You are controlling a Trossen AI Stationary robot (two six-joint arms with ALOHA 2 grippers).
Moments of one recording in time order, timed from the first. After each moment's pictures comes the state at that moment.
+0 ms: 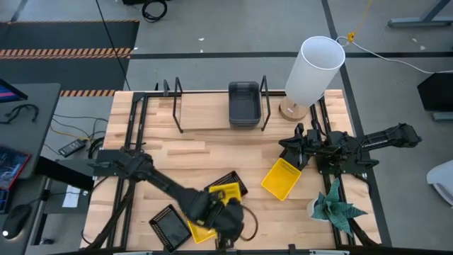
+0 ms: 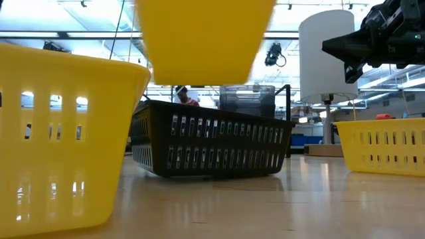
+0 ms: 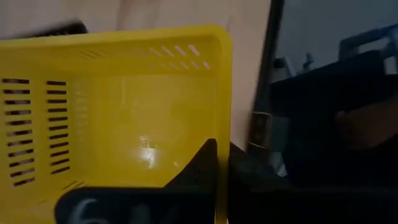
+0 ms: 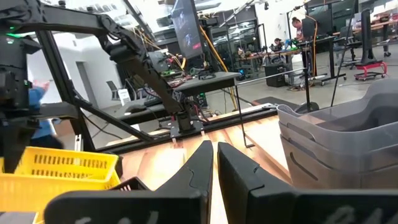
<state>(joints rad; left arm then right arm) -0.57 2.25 2.35 -1.25 -0.11 -0.76 0.12 0.34 0.01 0.46 0.24 0.18</state>
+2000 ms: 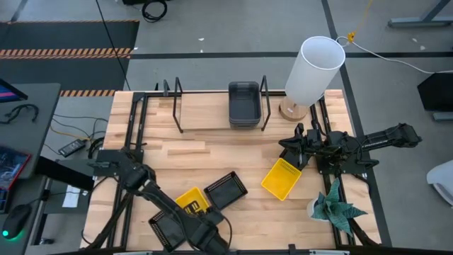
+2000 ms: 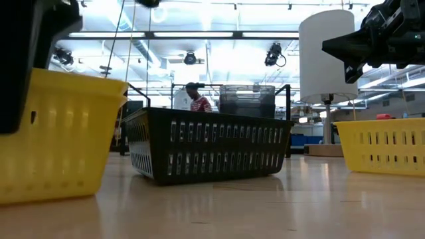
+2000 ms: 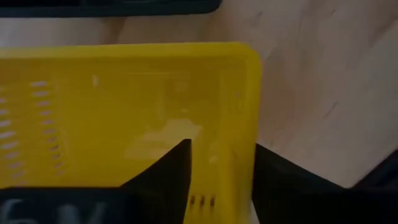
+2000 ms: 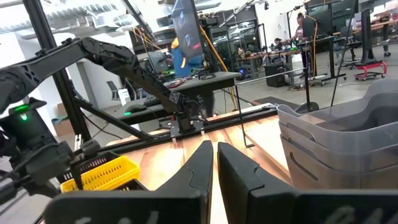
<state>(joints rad) -0.68 2.34 2.05 -1.34 -0.13 -1.24 0.12 0.34 0.01 0.46 0.24 0.18</state>
